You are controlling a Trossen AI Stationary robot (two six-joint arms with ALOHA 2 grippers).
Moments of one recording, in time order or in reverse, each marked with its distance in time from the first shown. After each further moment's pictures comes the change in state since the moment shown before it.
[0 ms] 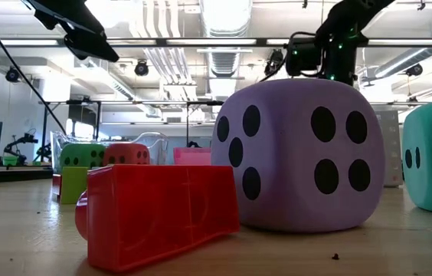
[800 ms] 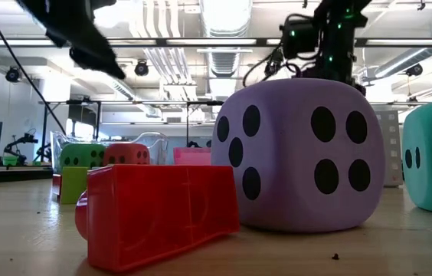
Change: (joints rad) left arm -0.001 0.080 -0.035 0.056 -0.100 -0.004; right arm 0.081 -0.014 0.118 -0.154 0.016 0.075
